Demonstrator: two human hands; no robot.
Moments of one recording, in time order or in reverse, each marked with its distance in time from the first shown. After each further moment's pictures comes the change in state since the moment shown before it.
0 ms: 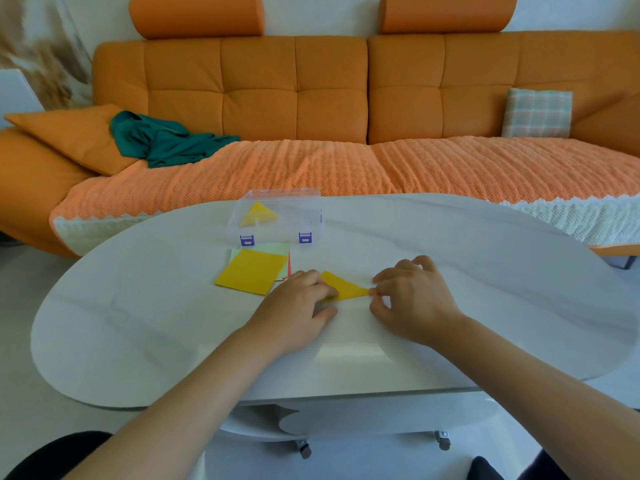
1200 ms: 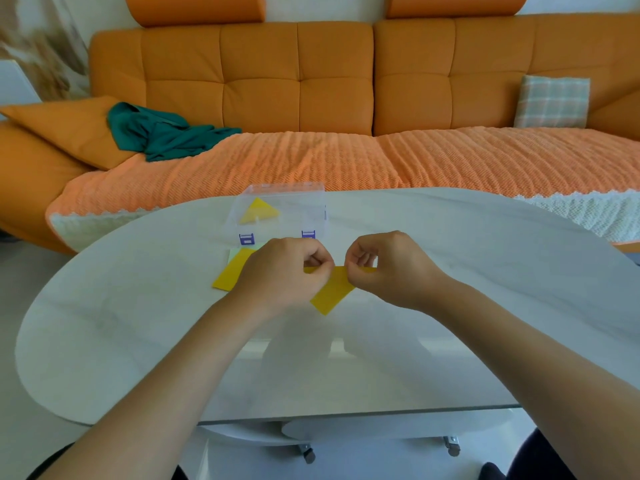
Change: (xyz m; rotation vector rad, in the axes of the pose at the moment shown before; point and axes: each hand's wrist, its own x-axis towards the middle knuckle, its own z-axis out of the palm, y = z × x) left_hand 0.023 0.009 -0.054 -0.200 0.180 -0.265; right_hand 0.054 -0.018 -0.031 0.691 -0.032 0.027
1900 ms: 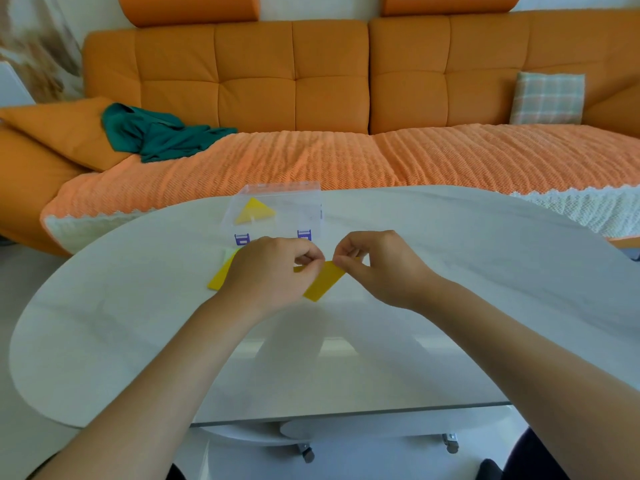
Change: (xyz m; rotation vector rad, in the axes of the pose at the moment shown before) left_hand -0.001 -0.001 -0.005 0.140 0.030 0.044; right_hand 0.005 0.006 0.008 0.045 -0.009 -0.021
